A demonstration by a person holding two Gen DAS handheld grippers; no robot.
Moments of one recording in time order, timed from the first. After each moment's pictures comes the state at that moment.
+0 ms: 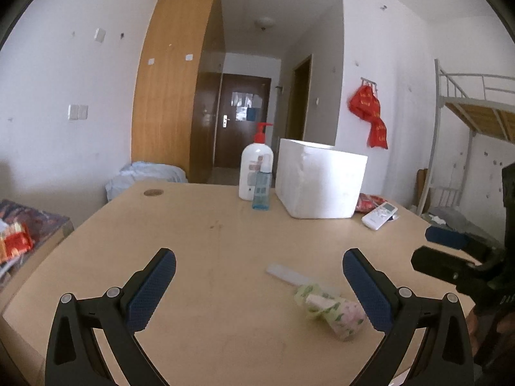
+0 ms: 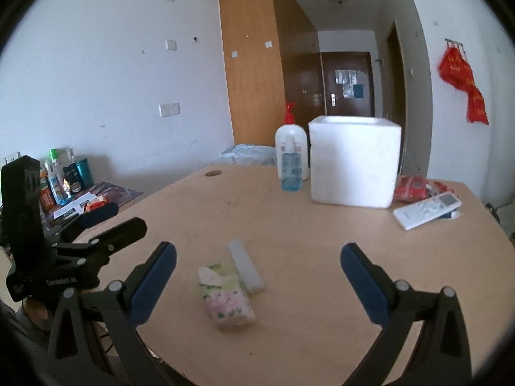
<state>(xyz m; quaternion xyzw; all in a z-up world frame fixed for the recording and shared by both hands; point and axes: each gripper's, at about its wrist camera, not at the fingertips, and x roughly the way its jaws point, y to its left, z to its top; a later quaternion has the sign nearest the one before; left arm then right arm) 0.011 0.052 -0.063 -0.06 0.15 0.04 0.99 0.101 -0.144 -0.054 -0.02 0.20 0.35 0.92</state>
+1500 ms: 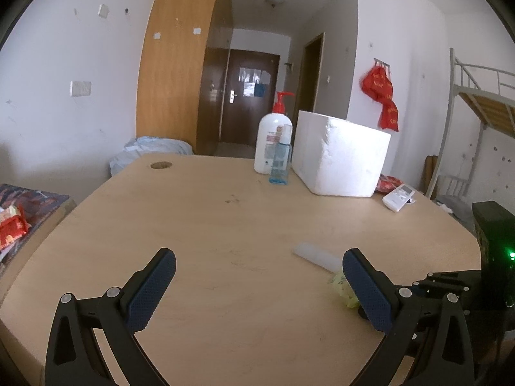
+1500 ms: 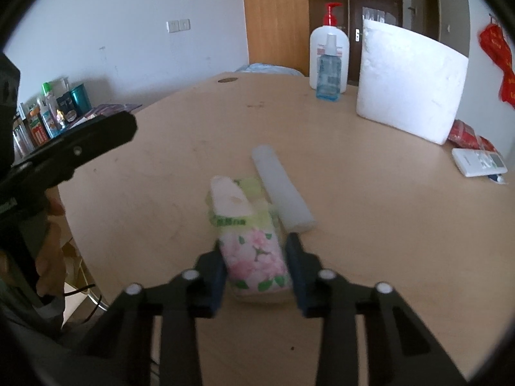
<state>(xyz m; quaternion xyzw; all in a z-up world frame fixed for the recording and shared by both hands) 0.042 0.086 -0.083 -0.08 0.21 0.04 0.97 0.124 -0.077 -0.117 -0.12 0.36 0.36 0.85</state>
